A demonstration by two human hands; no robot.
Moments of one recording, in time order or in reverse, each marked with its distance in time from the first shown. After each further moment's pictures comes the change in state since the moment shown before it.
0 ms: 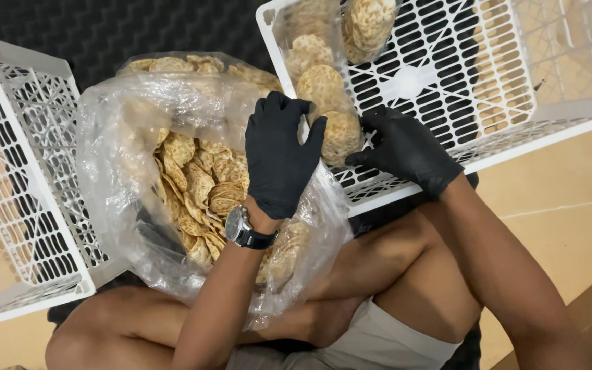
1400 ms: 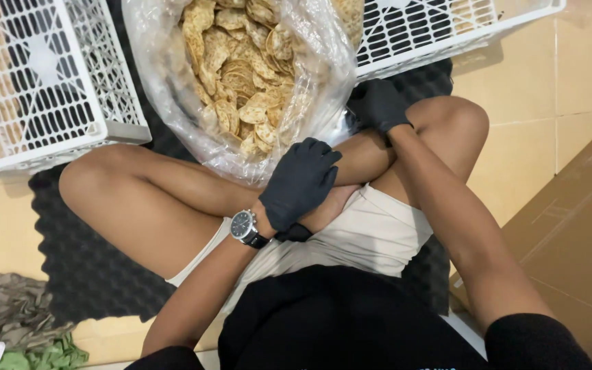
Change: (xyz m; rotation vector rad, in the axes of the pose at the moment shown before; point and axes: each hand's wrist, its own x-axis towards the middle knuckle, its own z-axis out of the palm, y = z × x) left_hand -0.243 0.024 -0.035 0.002 -0.348 0.390; right_hand -0.073 0.059 0.128 -0.226 0.212 -0.129
